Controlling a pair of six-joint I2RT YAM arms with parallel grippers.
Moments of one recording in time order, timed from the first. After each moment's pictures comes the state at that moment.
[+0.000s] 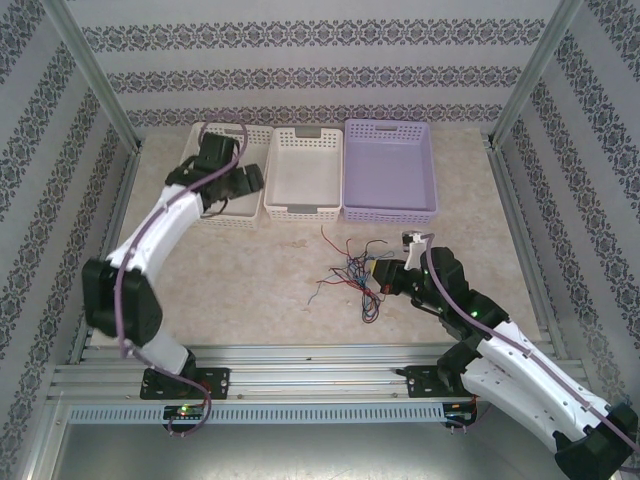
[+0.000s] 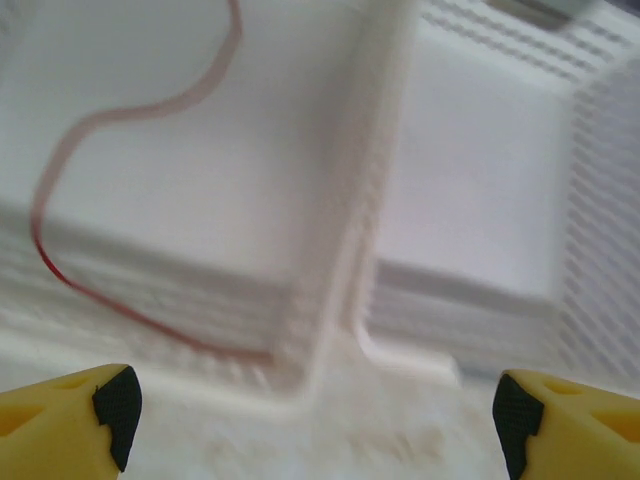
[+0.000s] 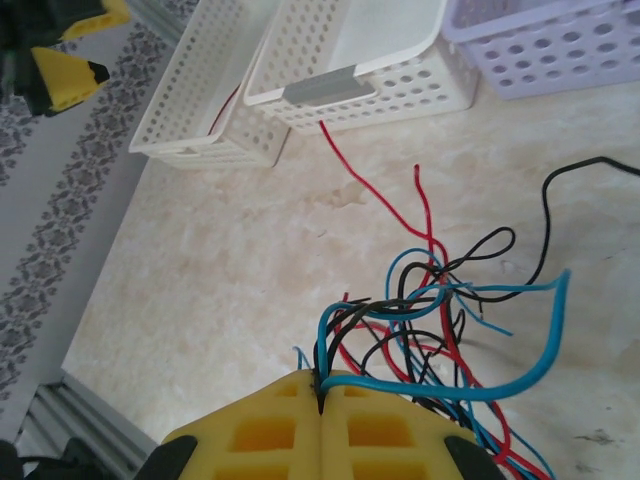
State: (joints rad) left arm -0.26 1.55 1.38 -0.69 -0.06 -0.53; right arm 0.60 0.66 0.51 -0.33 -0.18 0.71
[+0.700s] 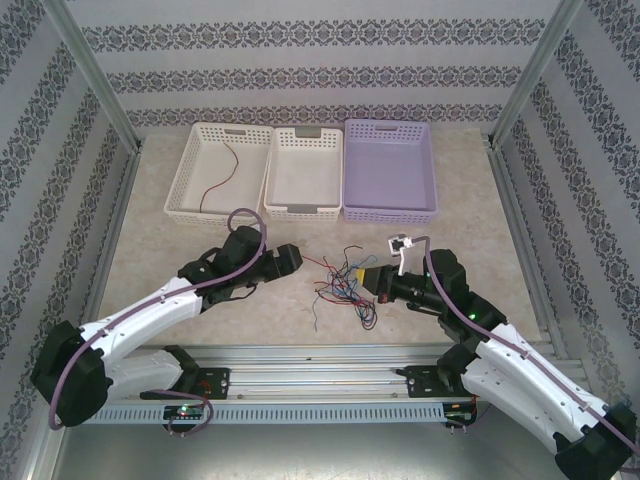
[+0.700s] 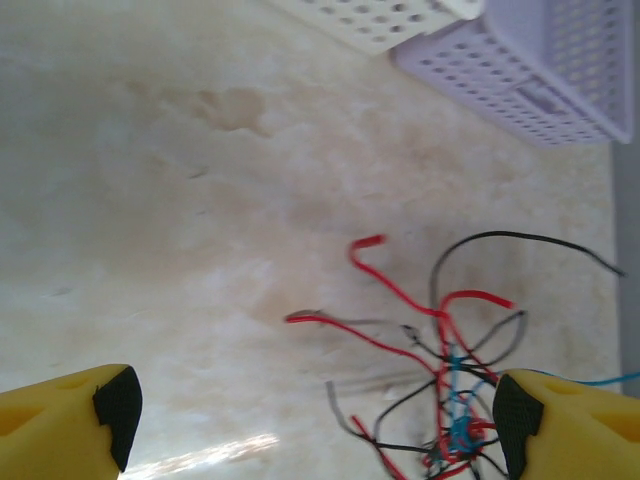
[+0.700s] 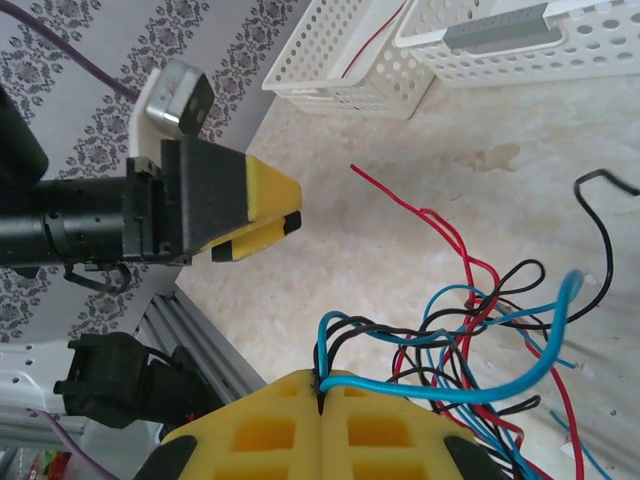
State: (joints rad) left arm -0.66 1.14 0.71 -0.30 0.04 -0.94; right arm 0.60 0.64 0.46 -0.19 -0.44 0.68
